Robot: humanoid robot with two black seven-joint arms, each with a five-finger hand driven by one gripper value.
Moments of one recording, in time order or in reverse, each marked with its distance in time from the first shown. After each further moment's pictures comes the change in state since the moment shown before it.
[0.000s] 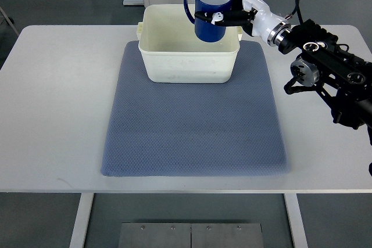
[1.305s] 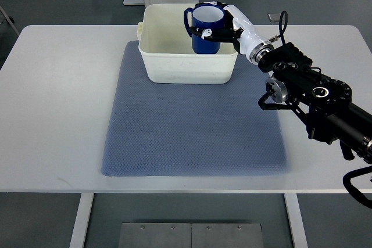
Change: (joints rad) left arm 0.000 0.000 0.000 0.000 0.000 0.000 0.000; right arm -0.044 0.128 -0.027 -0.091 0.000 -0.193 -0.011
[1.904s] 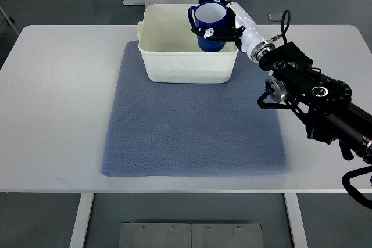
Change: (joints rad) left arm 0.000 0.000 0.000 0.000 0.000 0.000 0.000; right arm -0.002 0.002 0.007 -0.001 0.000 -0.035 0.011
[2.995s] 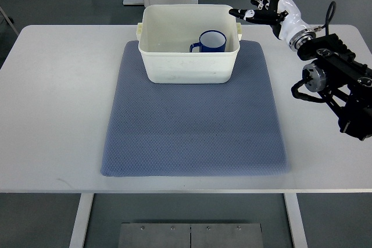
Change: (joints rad) left arm 0.000 0.000 0.000 0.000 0.000 0.000 0.000; right arm -0.046 -0.204 0.084 0.117 0.130 0.005 0.000
